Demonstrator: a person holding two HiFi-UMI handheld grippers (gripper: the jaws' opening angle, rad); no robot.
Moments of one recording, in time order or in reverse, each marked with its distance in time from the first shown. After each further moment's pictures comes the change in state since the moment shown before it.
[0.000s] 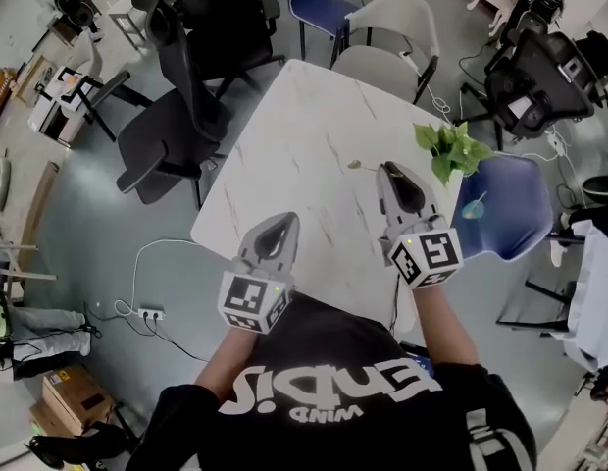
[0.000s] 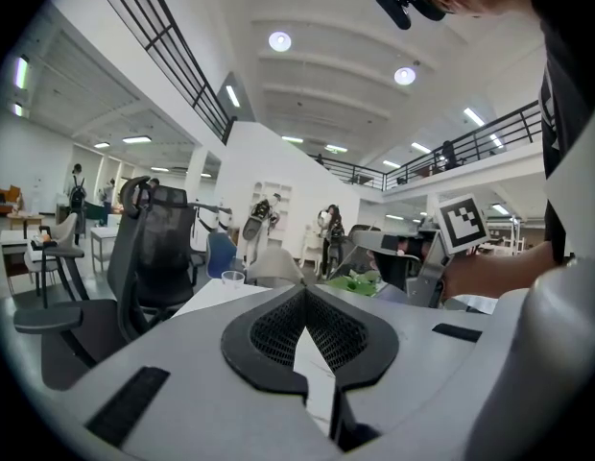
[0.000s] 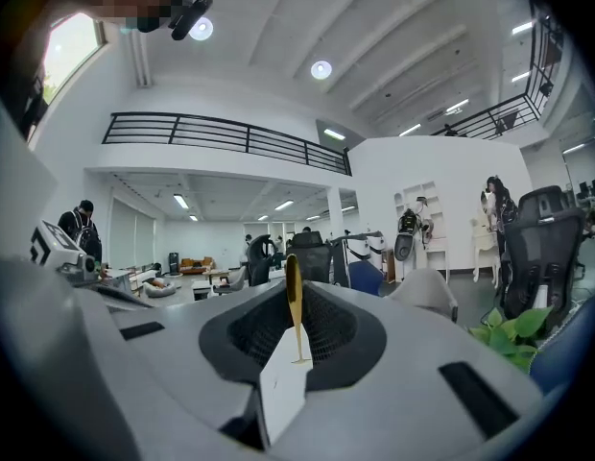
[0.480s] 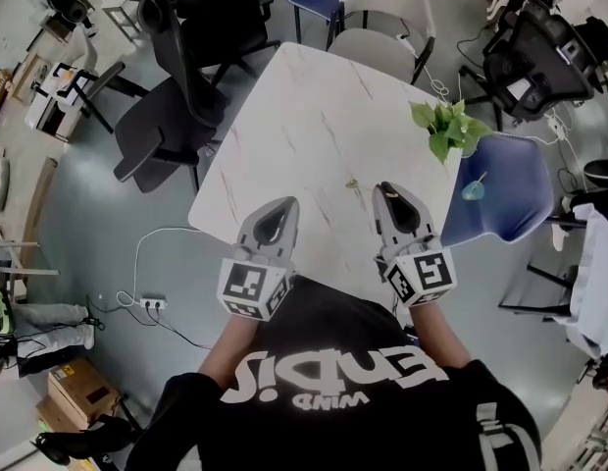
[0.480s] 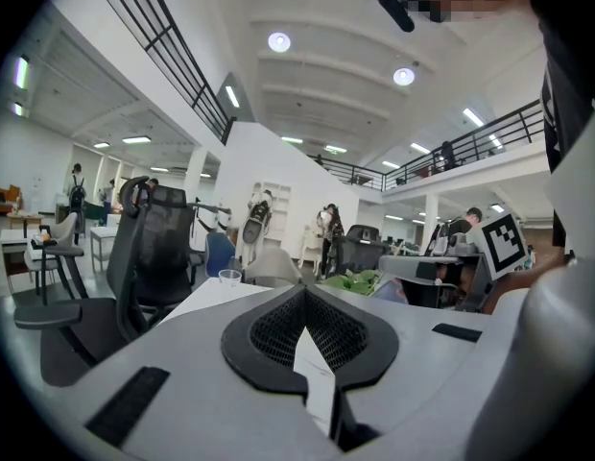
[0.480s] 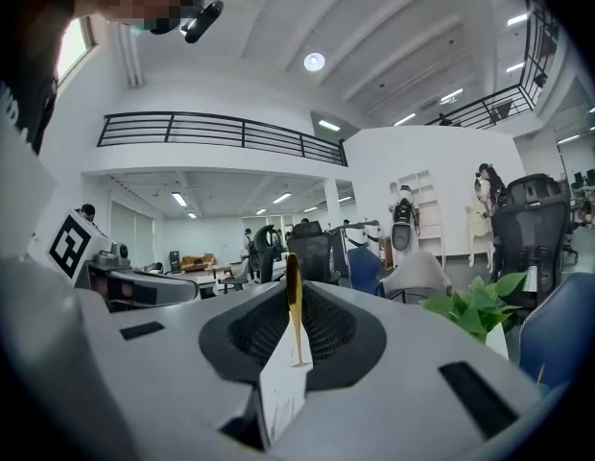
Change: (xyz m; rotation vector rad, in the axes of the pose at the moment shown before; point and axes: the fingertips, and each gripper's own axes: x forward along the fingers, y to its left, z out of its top) left arm -0.005 -0.014 -0.005 -0.001 -0.003 -0.004; right arm -0.060 0.029 -0.034 0.041 0.048 -0.006
